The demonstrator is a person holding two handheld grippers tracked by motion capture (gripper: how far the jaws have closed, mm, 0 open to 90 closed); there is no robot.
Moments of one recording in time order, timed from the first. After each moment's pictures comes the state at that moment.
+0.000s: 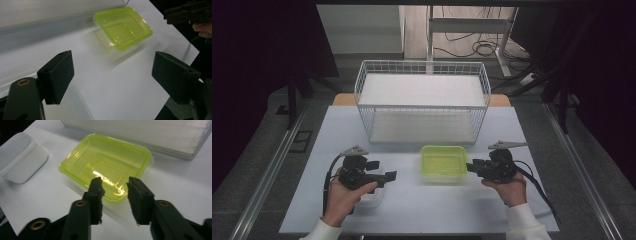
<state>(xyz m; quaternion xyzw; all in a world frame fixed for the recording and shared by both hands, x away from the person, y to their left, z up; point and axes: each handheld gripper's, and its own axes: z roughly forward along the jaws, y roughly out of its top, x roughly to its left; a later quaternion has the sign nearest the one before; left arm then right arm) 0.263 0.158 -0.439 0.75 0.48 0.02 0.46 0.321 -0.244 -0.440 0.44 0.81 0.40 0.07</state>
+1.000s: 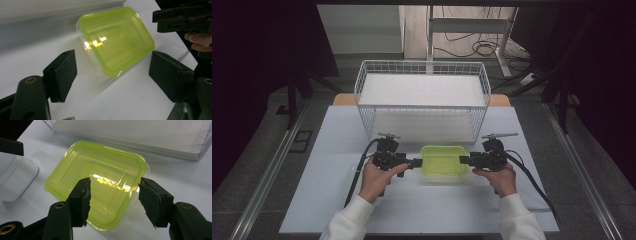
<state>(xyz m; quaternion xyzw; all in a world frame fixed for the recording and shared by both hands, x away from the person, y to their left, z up) 0.326 0.094 -0.453 0.75 0.51 -0.05 0.42 0.361 -0.233 -0.457 0.48 0.79 0.39 0.03</state>
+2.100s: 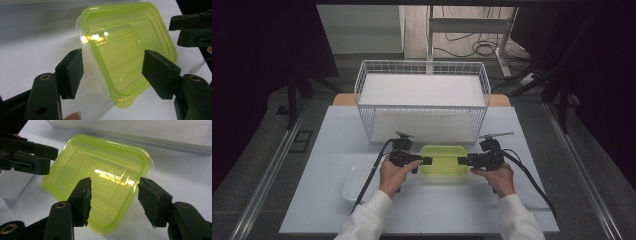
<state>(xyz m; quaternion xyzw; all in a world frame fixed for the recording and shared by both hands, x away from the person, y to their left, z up) 0.358 0.062 -0.488 0.73 0.55 -0.07 0.39 0.370 -0.230 -0.467 0.48 0.79 0.37 0.00</state>
